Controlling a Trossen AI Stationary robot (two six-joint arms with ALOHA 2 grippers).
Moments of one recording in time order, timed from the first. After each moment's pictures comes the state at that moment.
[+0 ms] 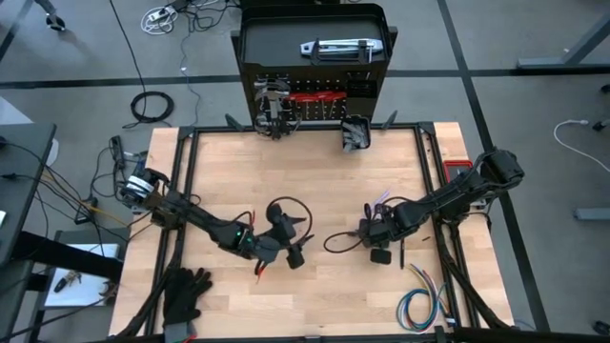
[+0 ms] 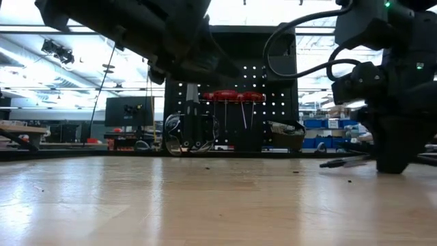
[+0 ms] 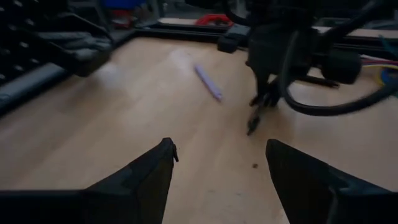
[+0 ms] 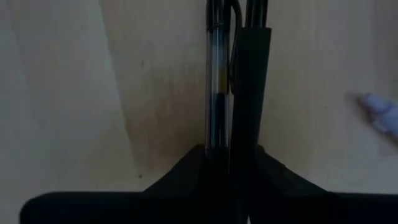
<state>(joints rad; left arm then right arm) -0.40 1.73 0.86 0.41 -0.78 -0.31 0.31 1.55 0.68 -0.55 0.13 0.48</state>
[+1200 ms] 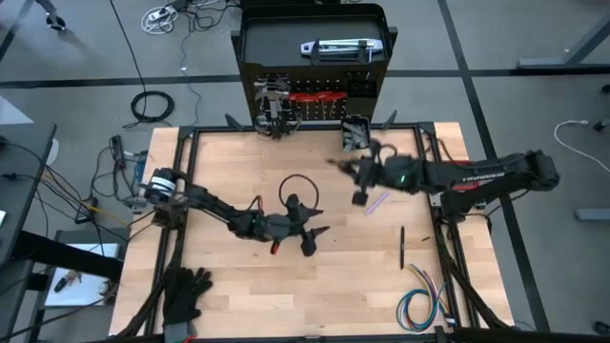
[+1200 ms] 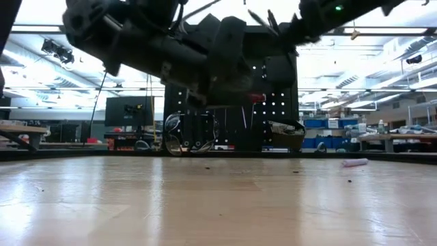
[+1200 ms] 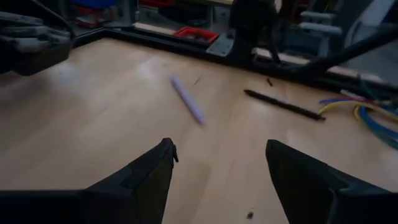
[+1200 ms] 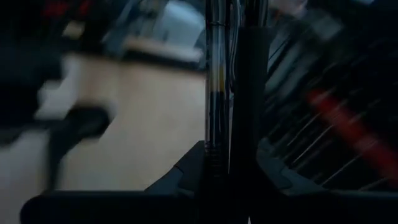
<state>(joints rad) -0.23 1.89 0.86 0.77 -0.49 -0.29 -0.04 1.10 0.73 0.05 0.39 -0.24</state>
